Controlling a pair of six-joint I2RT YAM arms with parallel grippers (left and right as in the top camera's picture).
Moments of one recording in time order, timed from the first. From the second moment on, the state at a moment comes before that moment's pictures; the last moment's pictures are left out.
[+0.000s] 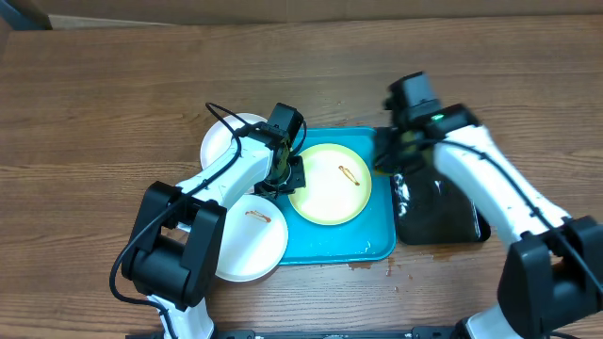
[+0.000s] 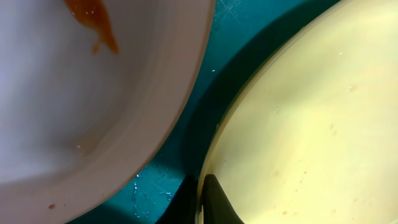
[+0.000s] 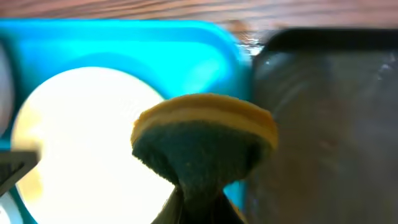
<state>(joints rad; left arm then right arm) -0.42 1.92 1.23 -0.76 0.11 -0.55 0.35 1.73 1.31 -0.82 -0.07 0.30</state>
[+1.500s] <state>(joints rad) -0.42 1.92 1.23 -0.76 0.11 -0.55 0.59 2.00 1.34 -0.76 -0.07 0.08</state>
